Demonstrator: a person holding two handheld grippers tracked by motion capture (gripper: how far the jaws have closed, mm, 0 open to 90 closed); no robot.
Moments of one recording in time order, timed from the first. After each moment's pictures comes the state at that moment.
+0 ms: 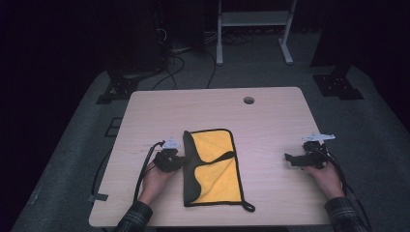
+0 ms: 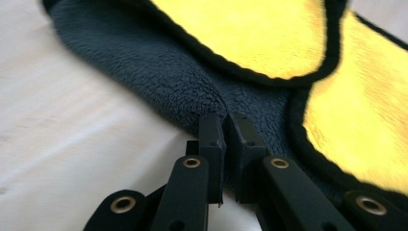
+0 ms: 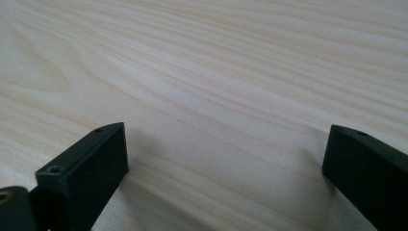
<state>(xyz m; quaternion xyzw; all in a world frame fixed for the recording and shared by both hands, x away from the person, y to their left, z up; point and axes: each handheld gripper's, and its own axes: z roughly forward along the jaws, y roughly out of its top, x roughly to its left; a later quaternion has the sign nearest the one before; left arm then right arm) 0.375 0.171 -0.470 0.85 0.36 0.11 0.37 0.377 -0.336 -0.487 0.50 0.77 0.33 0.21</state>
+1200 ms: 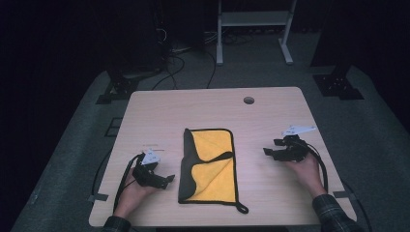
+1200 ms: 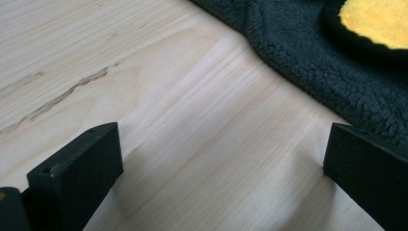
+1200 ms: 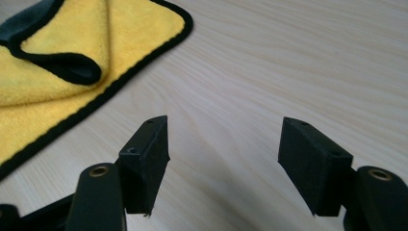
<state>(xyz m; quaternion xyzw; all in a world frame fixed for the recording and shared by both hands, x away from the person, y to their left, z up) 0.335 0.232 -0.483 0.85 0.36 0.16 0.35 0.383 -0.266 -0.450 0.40 0.81 0.40 0.14</state>
